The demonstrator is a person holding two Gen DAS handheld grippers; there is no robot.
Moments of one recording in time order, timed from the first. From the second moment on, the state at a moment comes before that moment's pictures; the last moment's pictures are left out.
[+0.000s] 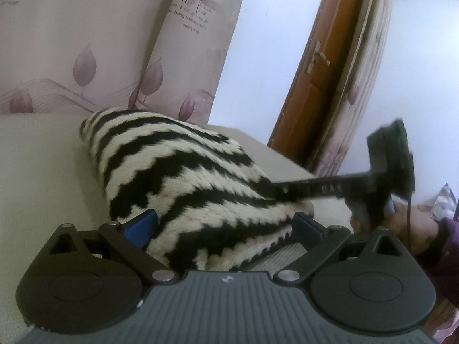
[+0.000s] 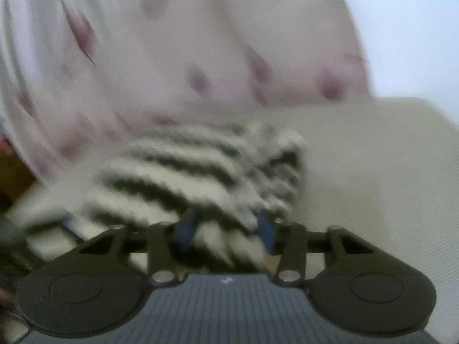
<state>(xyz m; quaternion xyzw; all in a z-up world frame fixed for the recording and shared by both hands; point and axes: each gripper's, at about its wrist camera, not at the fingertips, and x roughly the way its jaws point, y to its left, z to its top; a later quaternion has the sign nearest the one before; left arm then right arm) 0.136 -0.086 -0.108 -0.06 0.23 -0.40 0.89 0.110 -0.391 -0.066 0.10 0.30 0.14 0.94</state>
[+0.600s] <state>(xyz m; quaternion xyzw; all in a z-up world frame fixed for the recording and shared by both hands) 0.108 -0.094 -0.096 -0.02 0.19 -0.37 0.91 0.076 -0.400 -0.048 0.15 0.22 0.15 0.95</state>
